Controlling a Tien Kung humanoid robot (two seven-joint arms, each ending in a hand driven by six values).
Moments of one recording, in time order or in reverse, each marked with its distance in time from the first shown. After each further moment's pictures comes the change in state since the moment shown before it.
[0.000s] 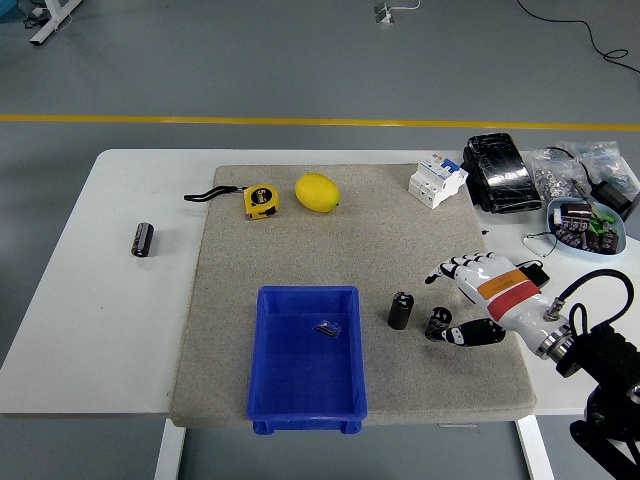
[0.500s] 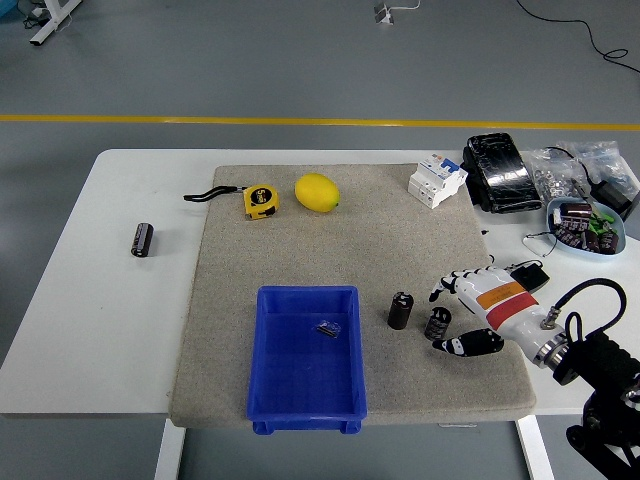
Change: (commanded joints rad) left arm -0.001 -0.001 -0.003 -0.002 0.008 -0.006 0.000; right arm 0.021 0.021 -0.048 -0.078 0.052 -0.014 0.010
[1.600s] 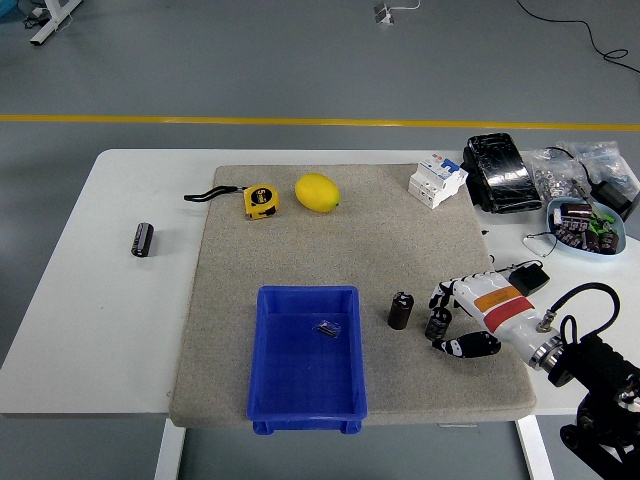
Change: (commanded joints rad) left arm -0.010 0.000 0.012 -0.004 -0.003 -0.010 -0.008; right arm 0.032 0.014 -0.056 -0.074 0.058 -0.051 0.023
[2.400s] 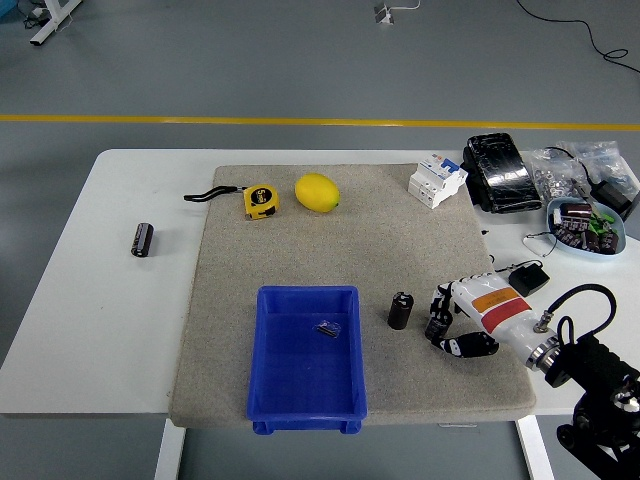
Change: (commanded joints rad) left arm 0.001 -0.001 0.001 -0.002 0.006 -0.006 -0.002; right arm 0.010 0.010 -0.019 -0.030 0.022 -0.008 0.005
